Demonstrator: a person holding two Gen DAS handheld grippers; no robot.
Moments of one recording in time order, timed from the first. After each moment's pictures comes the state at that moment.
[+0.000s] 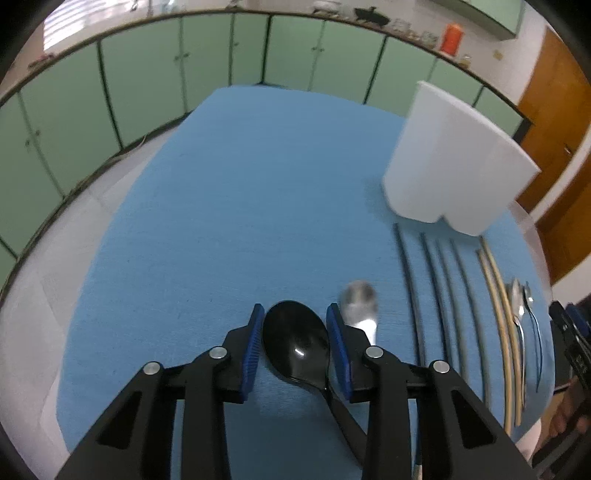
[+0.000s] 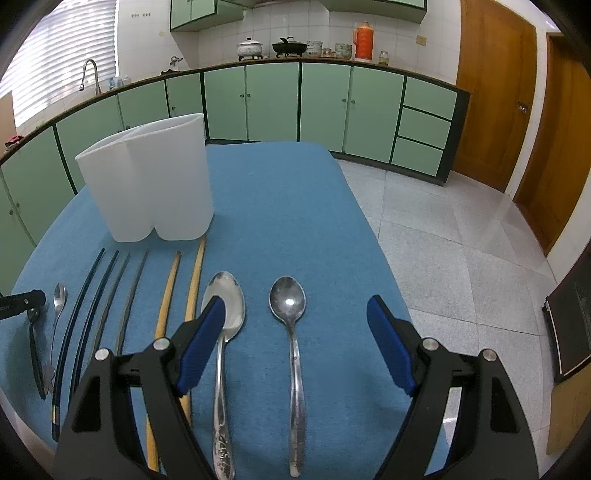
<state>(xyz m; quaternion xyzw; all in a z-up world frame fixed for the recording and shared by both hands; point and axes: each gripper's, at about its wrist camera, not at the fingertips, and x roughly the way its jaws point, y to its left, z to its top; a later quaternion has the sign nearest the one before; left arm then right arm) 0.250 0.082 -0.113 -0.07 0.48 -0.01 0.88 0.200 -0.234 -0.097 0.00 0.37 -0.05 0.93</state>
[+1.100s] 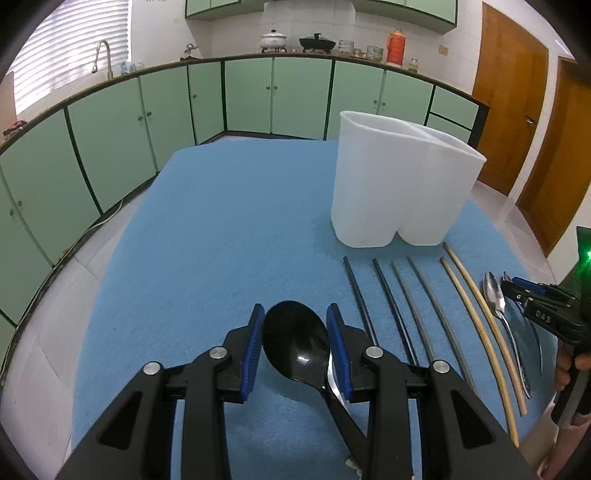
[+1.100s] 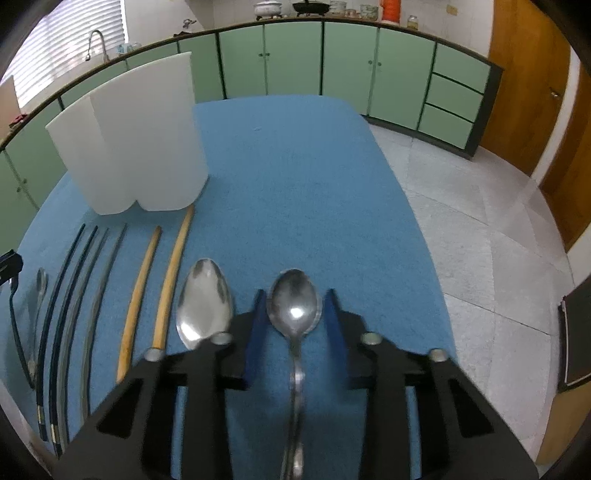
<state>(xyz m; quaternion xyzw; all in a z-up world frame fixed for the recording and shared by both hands) 0.245 0.054 -0.090 0.00 0.40 -0.07 0.91 0.251 -0.243 -0.134 0.00 0.45 0.00 0.89</state>
